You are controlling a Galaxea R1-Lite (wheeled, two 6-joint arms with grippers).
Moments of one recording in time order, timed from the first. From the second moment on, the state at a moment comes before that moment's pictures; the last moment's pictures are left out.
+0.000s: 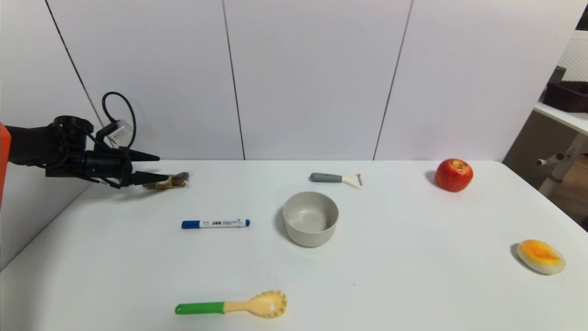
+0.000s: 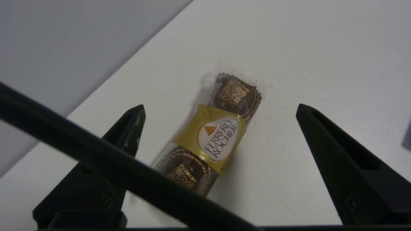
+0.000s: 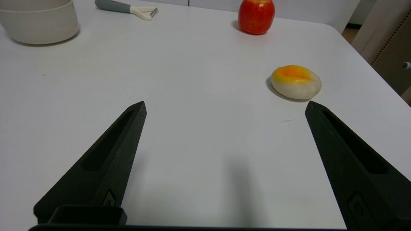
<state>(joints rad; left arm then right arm) 0.34 2.34 -1.87 0.41 -1.04 0.92 0.00 0.00 0.00 0.00 0.05 -0.11</state>
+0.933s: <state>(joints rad) 0.33 2.44 -1.93 0.42 -1.02 0.97 0.00 0.00 0.00 0.00 0.05 -0.11</state>
